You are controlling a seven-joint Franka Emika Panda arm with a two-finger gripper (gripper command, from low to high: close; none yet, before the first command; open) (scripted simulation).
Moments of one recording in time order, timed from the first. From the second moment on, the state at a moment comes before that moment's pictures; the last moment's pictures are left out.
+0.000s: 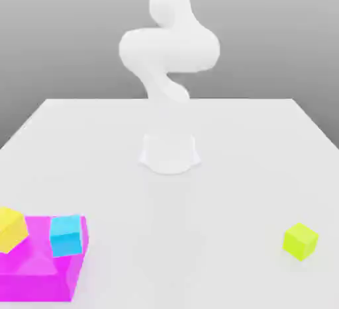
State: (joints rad) arm 0.05 -0.71 0.00 -2.33 0.04 2.34 0.77
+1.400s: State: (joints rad) arm 0.50 0.23 0.14 -2.57 -0.10 2.80 0.88
